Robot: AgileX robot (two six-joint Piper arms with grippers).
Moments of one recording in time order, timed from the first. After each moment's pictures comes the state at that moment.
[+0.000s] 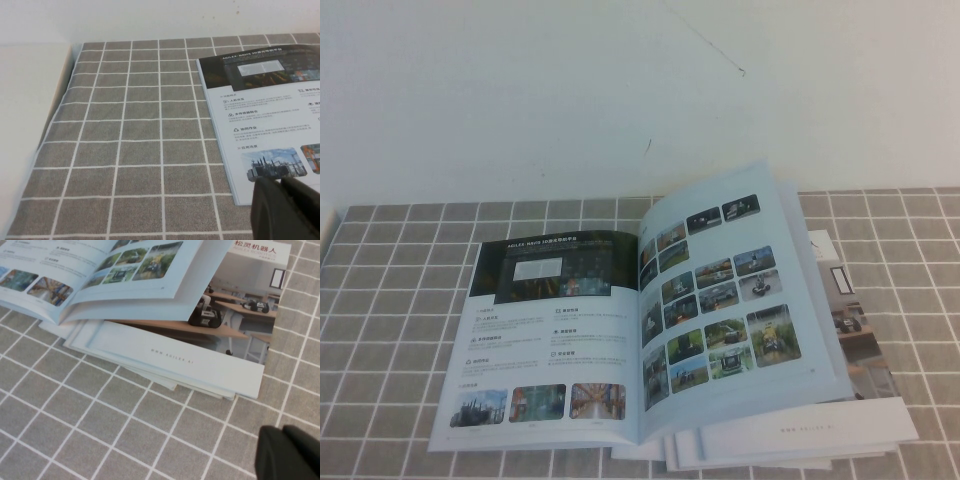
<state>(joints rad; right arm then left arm) 0.46 0.28 -0.38 0.03 0.79 0.01 -0.04 -0.01 0.02 -0.04 0.35 -0.04</state>
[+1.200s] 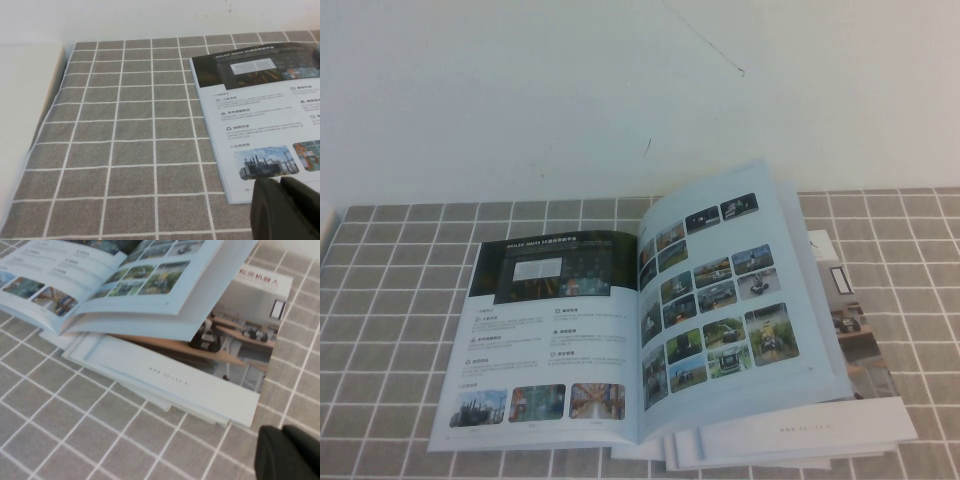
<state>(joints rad) 0.46 0.23 -0.33 0.04 0.70 -0.10 -0.06 -0.01 0.02 -0.04 0.36 -0.04</state>
